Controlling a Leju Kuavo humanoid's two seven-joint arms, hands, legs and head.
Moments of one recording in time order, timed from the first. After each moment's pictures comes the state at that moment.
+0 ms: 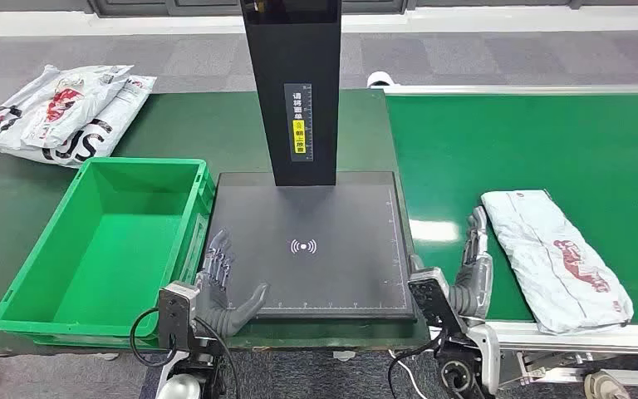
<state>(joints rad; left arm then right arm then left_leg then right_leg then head) 0.04 -0.13 -0.33 -1.42 -0.07 0.24 -0.39 -0.03 0.05 0.19 -1.35 0.63 -0.66 -0.21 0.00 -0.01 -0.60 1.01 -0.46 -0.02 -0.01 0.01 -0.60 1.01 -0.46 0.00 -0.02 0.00</state>
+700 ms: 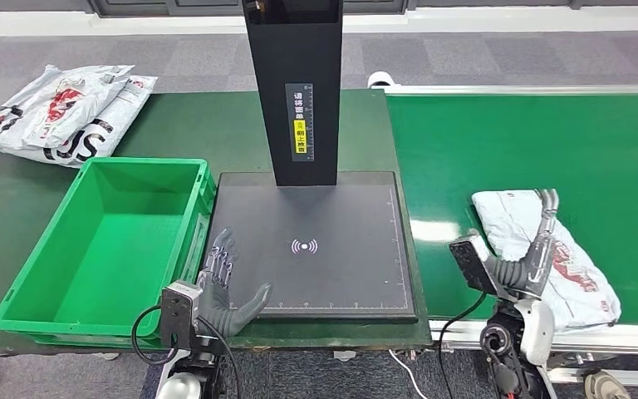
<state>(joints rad) 0.03 -0.13 -0.33 -1.42 -0.08 0.22 -0.39 -0.18 0.01 -0.09 -1.16 0.93 -0.70 -0.18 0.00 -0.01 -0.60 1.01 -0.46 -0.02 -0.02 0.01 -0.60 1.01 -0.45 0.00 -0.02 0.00</state>
